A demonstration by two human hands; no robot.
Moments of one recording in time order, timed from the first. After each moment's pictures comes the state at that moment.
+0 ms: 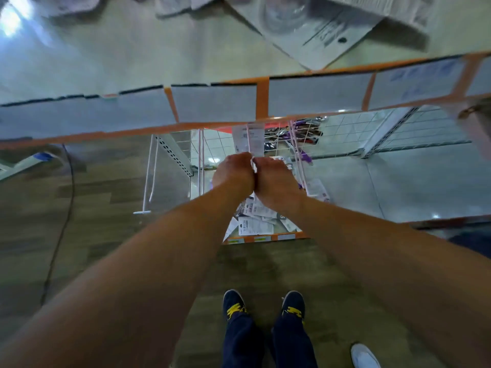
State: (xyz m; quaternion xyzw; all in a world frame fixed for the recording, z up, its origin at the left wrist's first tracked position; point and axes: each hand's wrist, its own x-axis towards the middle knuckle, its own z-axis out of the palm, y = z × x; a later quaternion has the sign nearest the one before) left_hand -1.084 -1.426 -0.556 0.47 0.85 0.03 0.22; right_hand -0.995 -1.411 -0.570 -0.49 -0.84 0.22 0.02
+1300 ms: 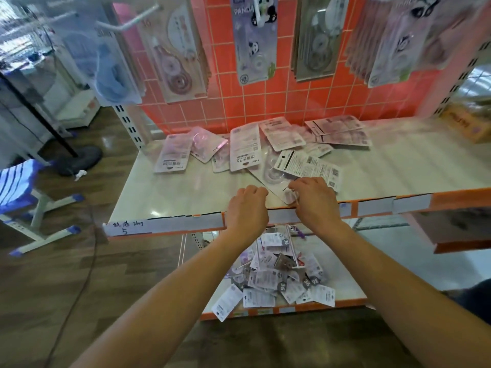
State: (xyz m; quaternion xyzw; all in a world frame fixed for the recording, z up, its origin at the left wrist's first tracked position) left_hand -1.072 -1.445 -0.346 0.63 0.76 0.14 0.05; right_hand -0.930 -1.389 -0.338 -0.53 -0.84 0.08 0.10
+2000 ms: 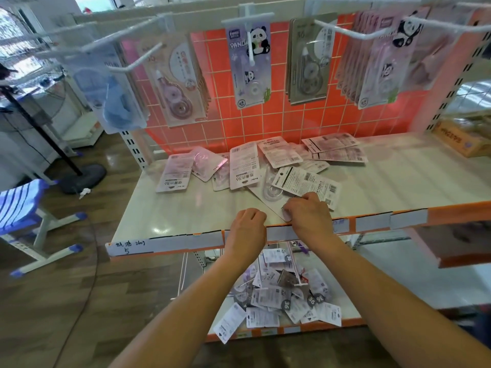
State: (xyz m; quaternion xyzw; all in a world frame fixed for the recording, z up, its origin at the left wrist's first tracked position) left_hand -1.077 -1.452 -0.372 0.67 0.70 0.24 0.02; right_hand -0.939 -1.379 -0.343 -0.53 -0.84 0.05 0.06
